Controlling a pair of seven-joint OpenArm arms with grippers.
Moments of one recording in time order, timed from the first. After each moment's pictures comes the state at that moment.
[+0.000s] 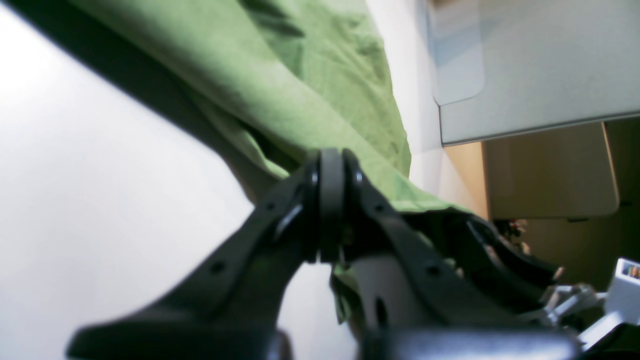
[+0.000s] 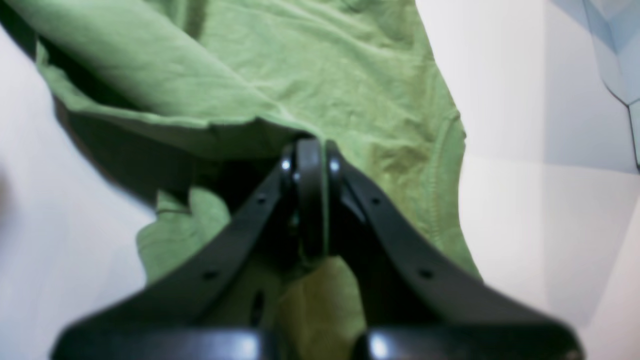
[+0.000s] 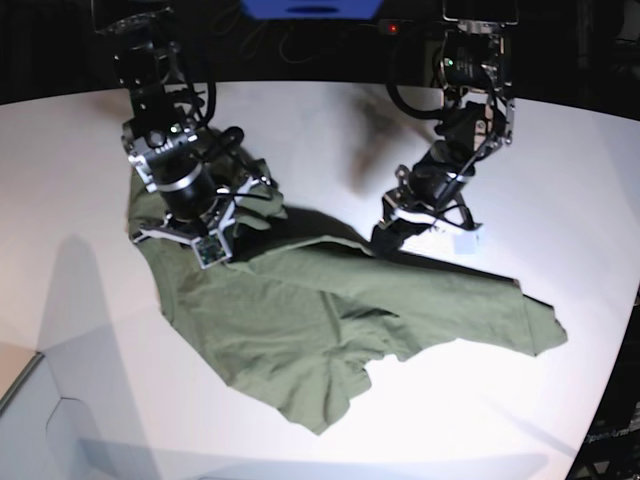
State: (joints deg) left arm 9.3 -0.9 -2.9 91.0 -54.0 -6.3 32.3; right arm -9.0 8.6 -9.2 102.5 -8.7 10.4 -28.2
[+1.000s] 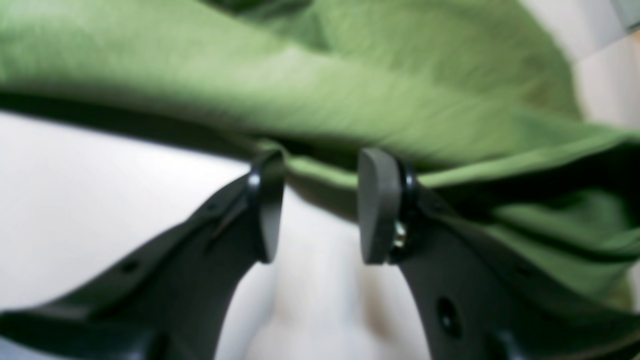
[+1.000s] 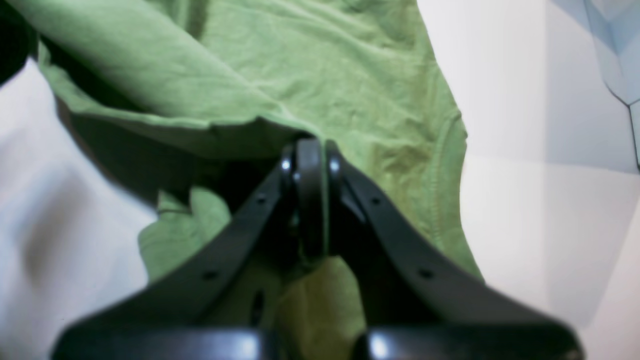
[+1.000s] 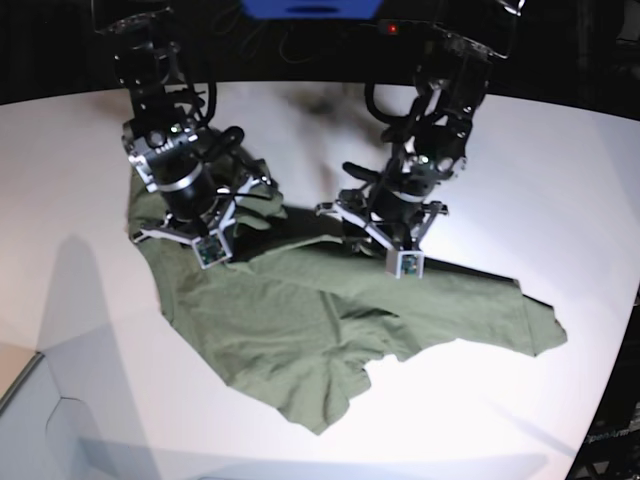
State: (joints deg) left arm 2.2 -5.3 18.1 91.4 -21.6 10.8 32.9; right arm -9.0 8.6 -9.2 102.5 -8.7 10.4 -28.1
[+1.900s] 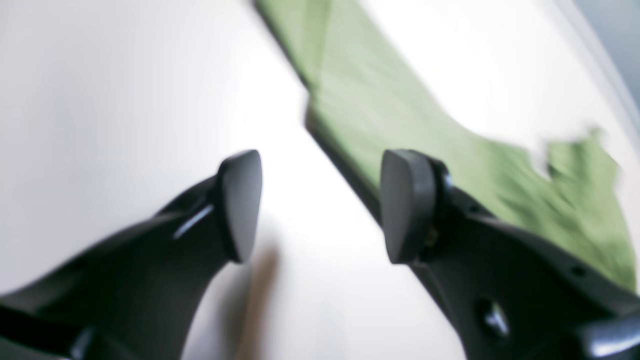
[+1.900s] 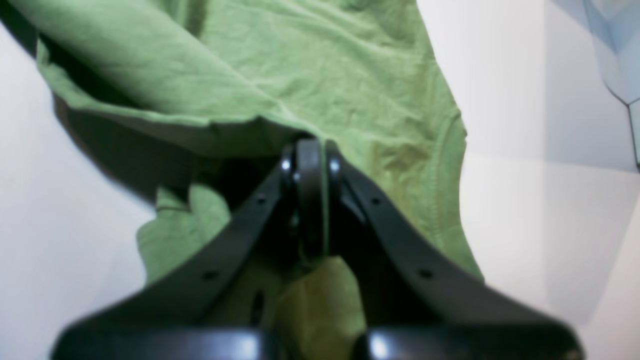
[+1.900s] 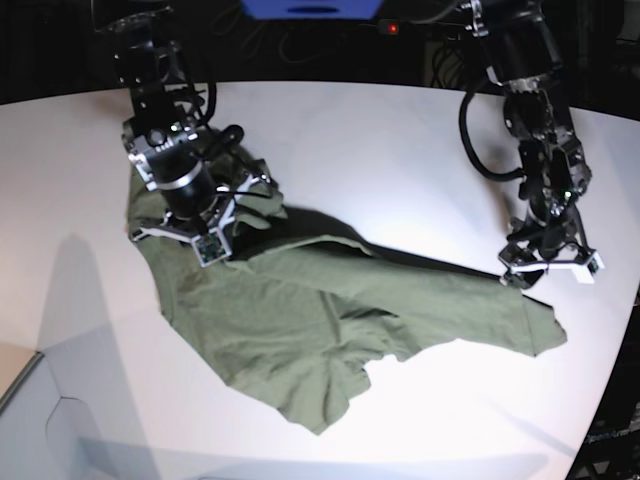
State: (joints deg) left arm -4.3 -5.6 -21.6 83.2 -28.6 10.7 32.0; right arm -9.3 8.6 -9.2 102.5 -8.9 10.4 -28.2
